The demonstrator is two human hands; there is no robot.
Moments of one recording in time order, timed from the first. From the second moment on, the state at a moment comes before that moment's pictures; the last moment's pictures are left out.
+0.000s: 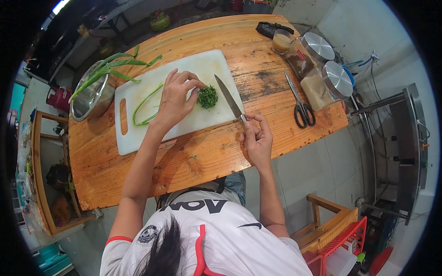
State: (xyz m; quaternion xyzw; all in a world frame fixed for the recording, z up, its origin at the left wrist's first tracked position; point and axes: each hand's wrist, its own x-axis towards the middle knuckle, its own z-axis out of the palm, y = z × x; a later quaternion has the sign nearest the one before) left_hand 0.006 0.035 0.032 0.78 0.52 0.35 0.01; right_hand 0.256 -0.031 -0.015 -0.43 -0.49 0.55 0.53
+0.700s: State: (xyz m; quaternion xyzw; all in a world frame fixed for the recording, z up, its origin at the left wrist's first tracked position) left_hand 0.021 -0.014 0.018 0.85 0.47 0.23 -0.04; right_hand 0.226 0.000 0.013 -0.43 -0.48 0.63 0.44
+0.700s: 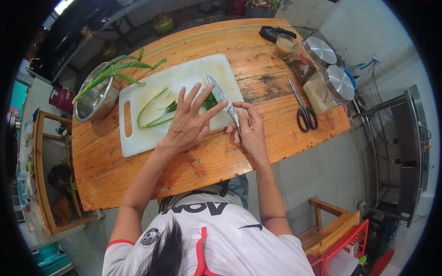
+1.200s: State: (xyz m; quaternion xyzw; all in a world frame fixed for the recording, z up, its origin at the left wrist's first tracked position) left_hand 0.008 0.007 0.016 0.84 0.51 0.19 -0.07; right_hand 0.253 -0.020 0.023 -0.43 -0.47 0.64 0.42
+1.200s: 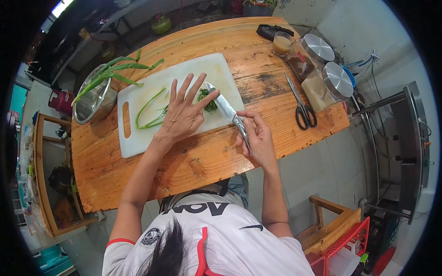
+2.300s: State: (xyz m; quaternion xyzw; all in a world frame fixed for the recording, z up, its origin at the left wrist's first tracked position) left_hand 0.010 0.025 0.026 0.78 0.52 0.34 0.02; right_hand 0.258 -0.034 -0.017 -0.45 -0.48 0.54 0.53
